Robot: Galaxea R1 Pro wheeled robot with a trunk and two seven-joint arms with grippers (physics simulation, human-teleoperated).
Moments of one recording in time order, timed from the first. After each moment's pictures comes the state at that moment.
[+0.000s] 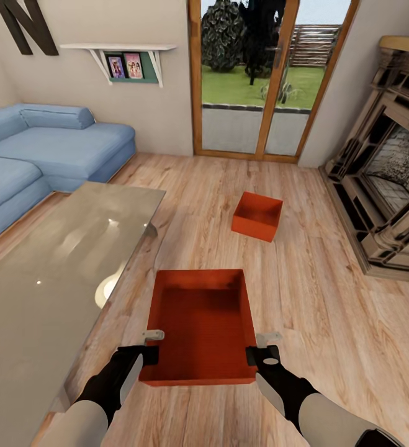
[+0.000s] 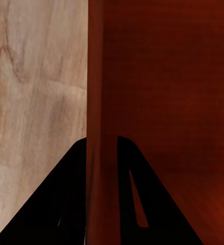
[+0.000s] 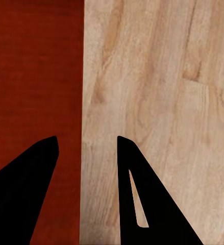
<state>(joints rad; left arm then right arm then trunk) -0.59 -0.09 0.00 -0.63 0.05 0.49 0.10 -0.69 0.03 0.63 -0.34 -0.50 0.05 -0.34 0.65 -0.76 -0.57</state>
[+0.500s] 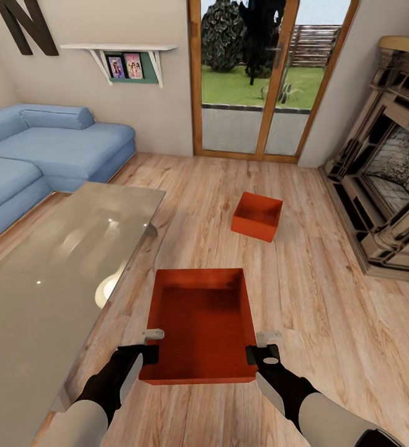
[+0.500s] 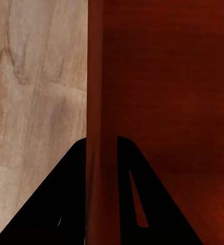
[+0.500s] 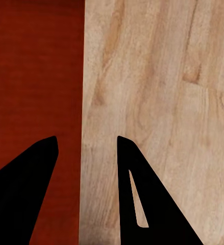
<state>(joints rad) -0.59 -0.09 0.01 -0.64 0.05 0.49 0.10 -0.69 0.03 0.62 -0.35 -0.49 0.05 -0.33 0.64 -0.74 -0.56</state>
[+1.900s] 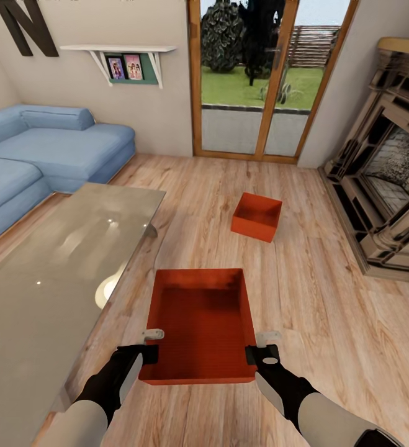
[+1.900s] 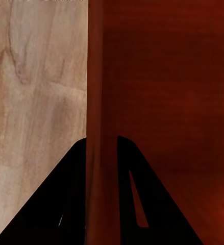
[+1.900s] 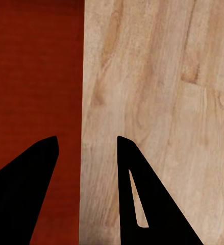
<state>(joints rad) -0.59 -0.09 0.00 -0.64 0.05 0.50 0.11 -0.69 0.04 0.62 -0.35 -0.49 0.05 -0.34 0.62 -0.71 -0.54</state>
